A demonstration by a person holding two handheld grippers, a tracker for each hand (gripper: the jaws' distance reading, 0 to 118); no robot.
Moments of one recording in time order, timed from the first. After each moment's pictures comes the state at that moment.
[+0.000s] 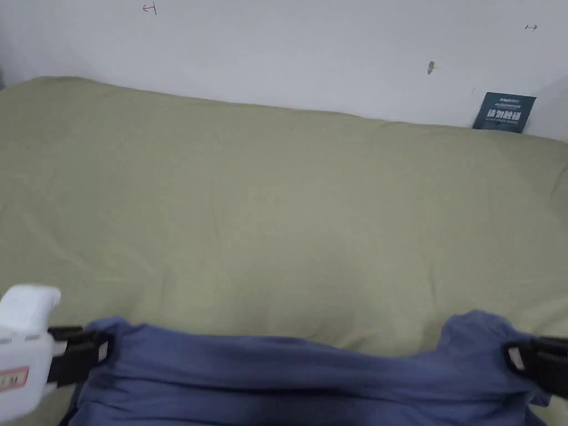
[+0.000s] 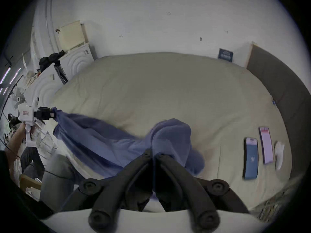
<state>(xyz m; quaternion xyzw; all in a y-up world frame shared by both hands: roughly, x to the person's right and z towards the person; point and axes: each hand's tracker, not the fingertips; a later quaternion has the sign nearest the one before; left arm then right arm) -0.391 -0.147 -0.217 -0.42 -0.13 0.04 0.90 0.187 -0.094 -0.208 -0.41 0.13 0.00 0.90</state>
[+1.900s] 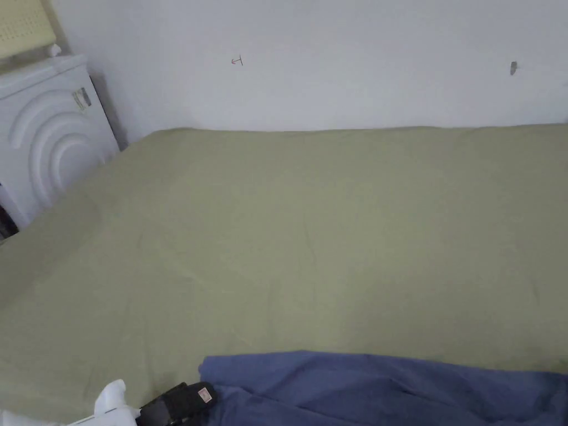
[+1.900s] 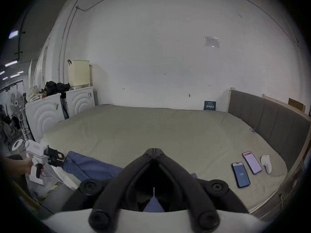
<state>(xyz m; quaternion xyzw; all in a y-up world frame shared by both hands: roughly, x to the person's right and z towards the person) -0.456 -0.231 -0.153 -0.38 -0.05 0.41 0.83 0.120 -0.053 -0.094 -0.13 0.08 0.00 0.99</state>
